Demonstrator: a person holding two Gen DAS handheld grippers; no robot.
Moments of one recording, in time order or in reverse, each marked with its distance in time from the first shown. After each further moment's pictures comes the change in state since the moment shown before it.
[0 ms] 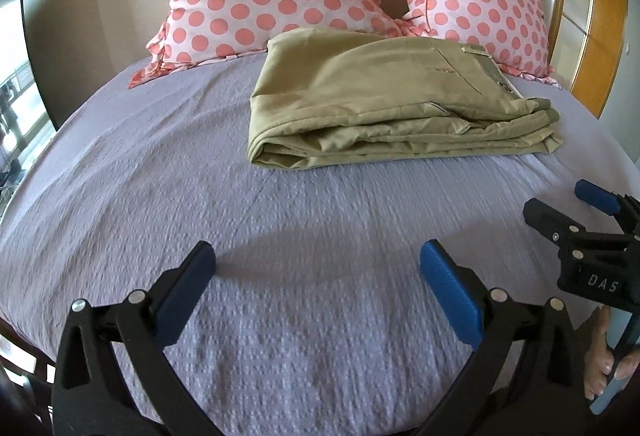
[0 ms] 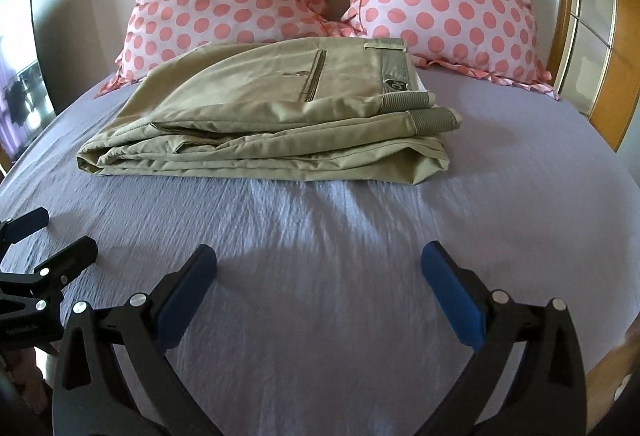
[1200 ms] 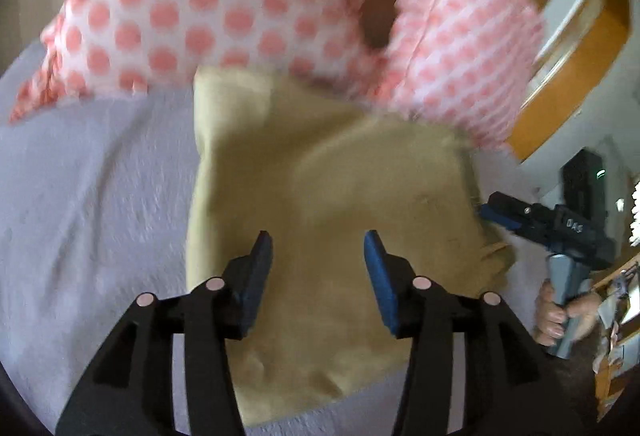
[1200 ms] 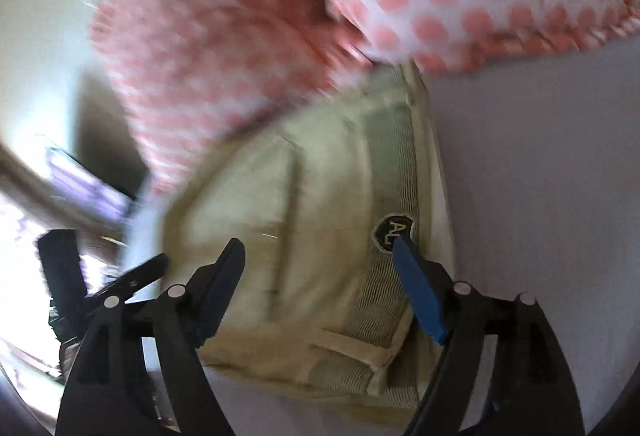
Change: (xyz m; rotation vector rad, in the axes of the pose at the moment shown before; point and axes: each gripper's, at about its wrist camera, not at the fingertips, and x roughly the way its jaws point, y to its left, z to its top) left arm 0.102 0.034 0.145 -0.159 0.206 -0.357; right arm 0.119 -0.100 0.148 0.329 0.273 0.419
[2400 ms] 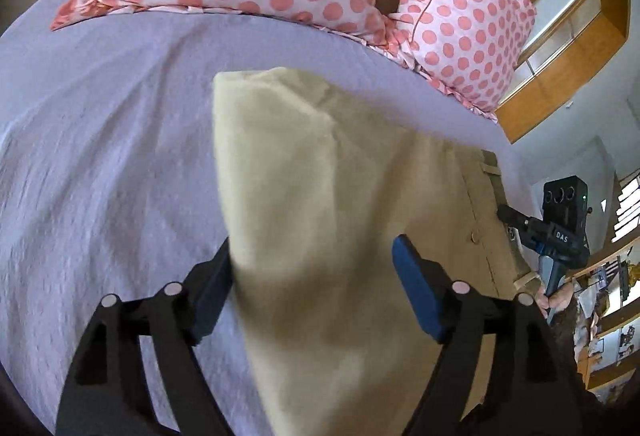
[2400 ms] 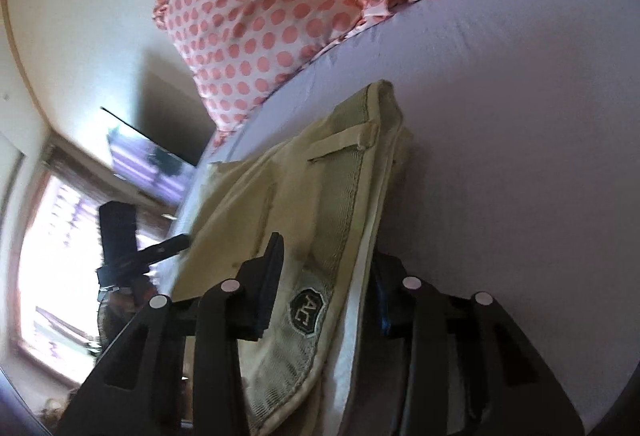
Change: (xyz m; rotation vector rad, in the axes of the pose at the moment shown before) left arm -0.043 0.047 -0.071 -0.021 0.046 -0.113; right arm -0.027 -0.033 -0.095 -0.027 0.019 0.352
